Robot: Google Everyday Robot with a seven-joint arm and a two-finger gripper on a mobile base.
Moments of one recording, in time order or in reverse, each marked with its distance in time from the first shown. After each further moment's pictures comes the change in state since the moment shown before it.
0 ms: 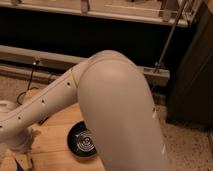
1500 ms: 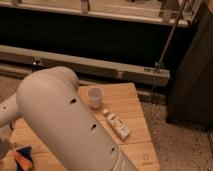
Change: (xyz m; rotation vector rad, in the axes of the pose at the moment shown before) arm -0.104 0.042 0.064 -0.160 0.146 0.197
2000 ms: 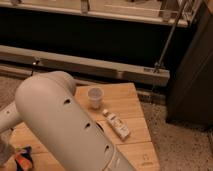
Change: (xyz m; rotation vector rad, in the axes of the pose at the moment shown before) arm -0.002 0.003 0.036 -0.031 0.004 0.089
